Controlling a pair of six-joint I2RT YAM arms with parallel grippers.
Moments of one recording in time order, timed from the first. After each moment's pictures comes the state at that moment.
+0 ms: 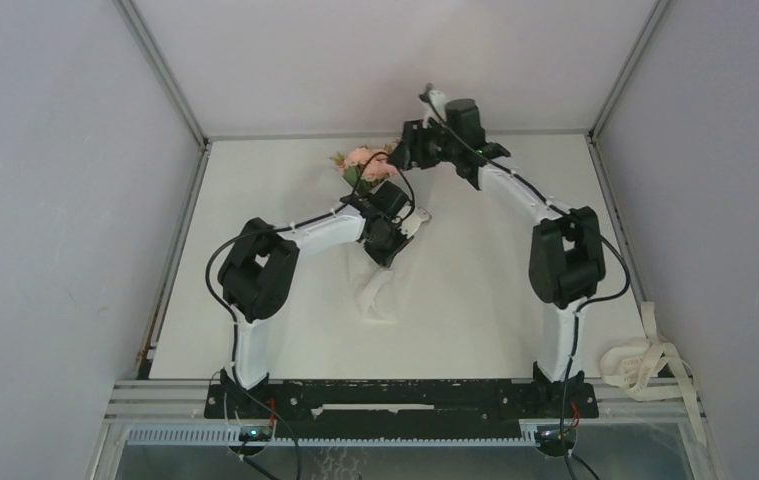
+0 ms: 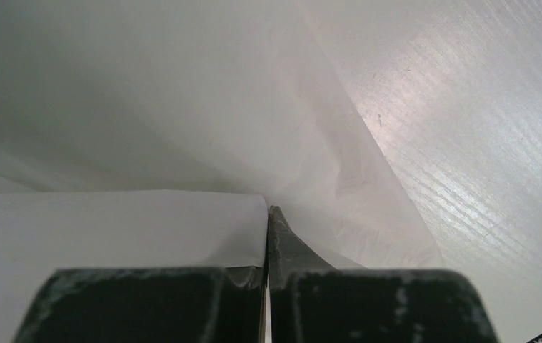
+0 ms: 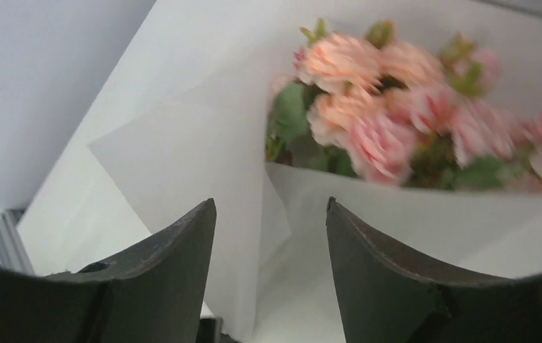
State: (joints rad) left arm -0.70 2.02 1.47 -0.66 0.15 0.18; right arm 0.35 1.96 1.63 -0.12 -0.51 0.34
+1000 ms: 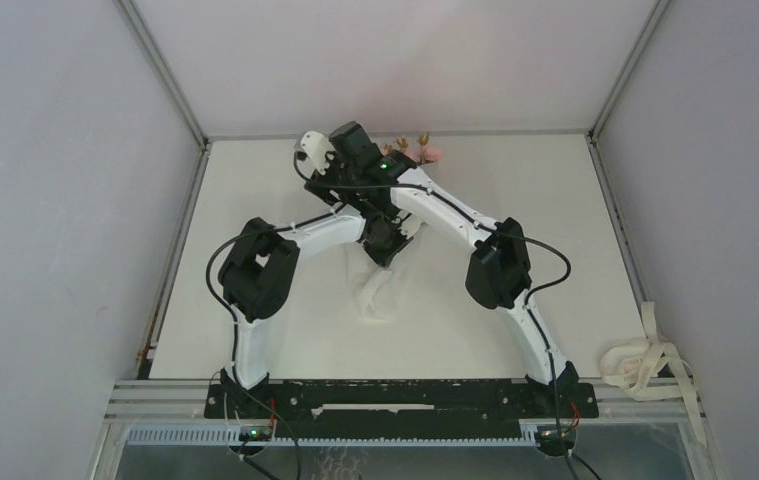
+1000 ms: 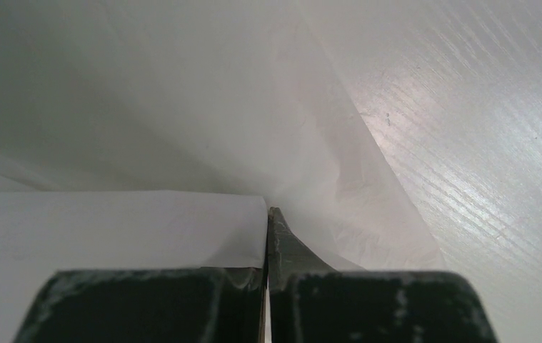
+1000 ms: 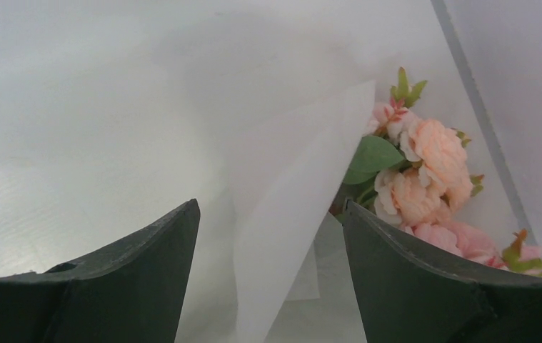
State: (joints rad) left arm -0.70 2.02 1.47 -0.66 0.13 0.19; right arm 0.79 2.29 2.29 -0.66 -0.13 -0.39
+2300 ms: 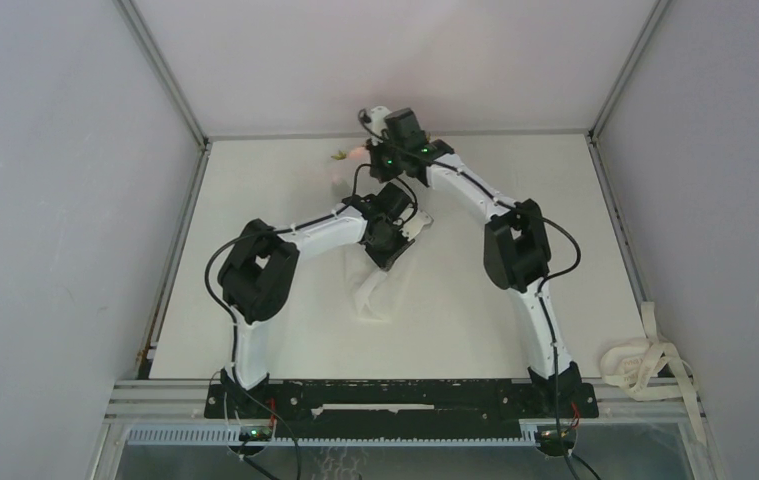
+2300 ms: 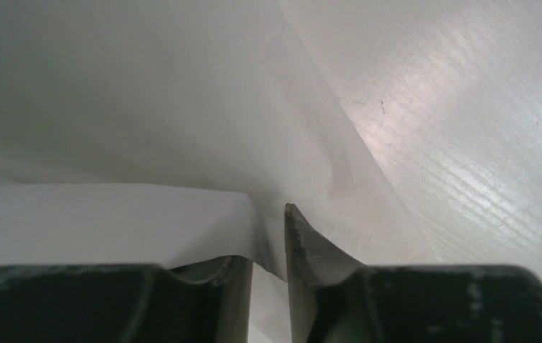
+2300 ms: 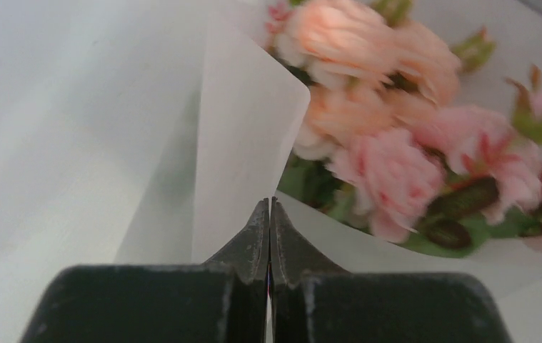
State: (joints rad) left arm -0.72 2.01 1.47 -0.67 0.11 0.21; right arm 0.58 2.31 2.16 -0.51 -0.18 -0.03
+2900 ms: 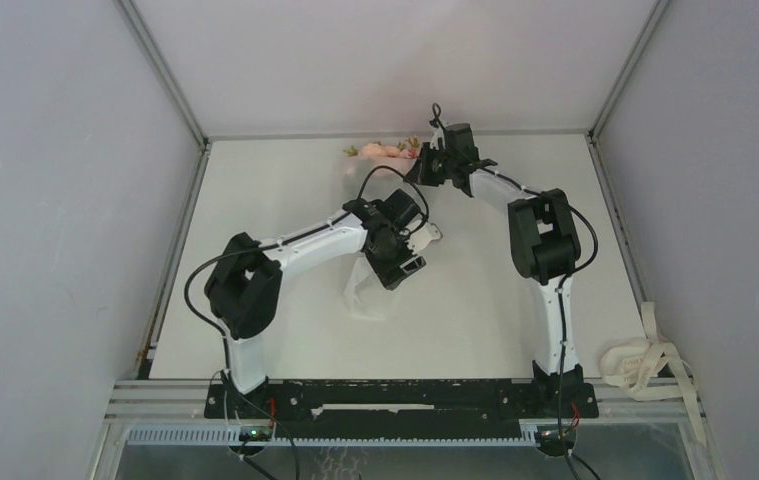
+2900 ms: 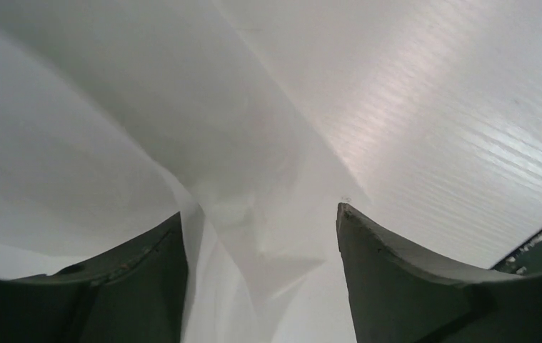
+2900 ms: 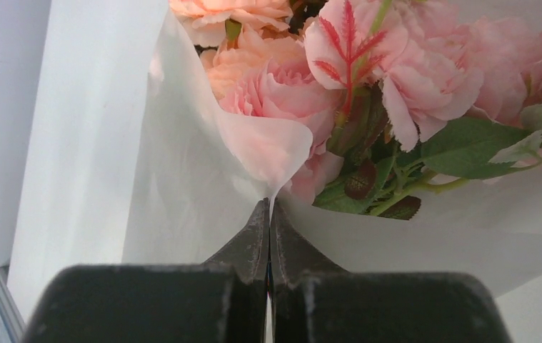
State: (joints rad) left arm -0.80 1.91 1.47 -0.81 0.09 0.26; right arm 0.33 2.24 1.72 -0.09 -0.44 0.44
